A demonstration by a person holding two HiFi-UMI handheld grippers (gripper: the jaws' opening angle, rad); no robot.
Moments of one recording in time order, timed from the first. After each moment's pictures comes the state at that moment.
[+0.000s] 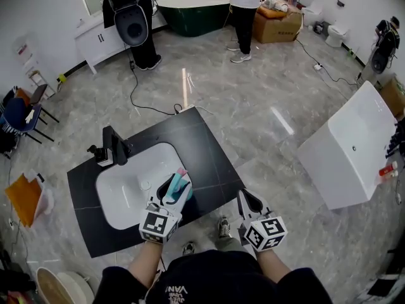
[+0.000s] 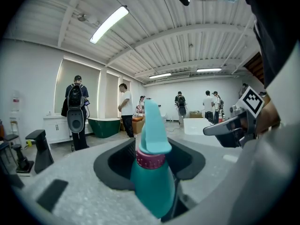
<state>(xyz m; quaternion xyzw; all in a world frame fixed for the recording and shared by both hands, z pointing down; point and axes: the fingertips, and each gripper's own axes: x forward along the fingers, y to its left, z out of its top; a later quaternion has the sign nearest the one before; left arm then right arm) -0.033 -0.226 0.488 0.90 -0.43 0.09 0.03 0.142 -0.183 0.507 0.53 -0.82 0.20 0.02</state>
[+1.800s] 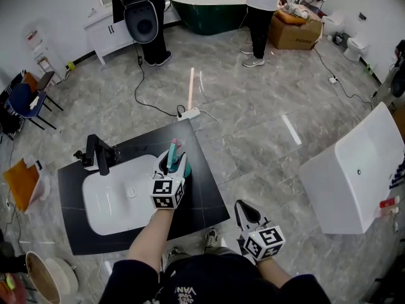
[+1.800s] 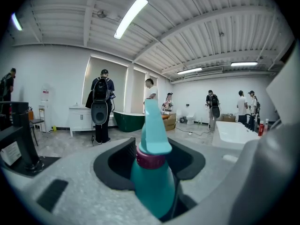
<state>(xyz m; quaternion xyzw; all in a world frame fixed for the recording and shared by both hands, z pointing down) 0.006 -0.423 0.558 0.80 -0.59 0.07 0.09 0.210 -0.264 0.547 0.46 -0.85 0.23 0.07</state>
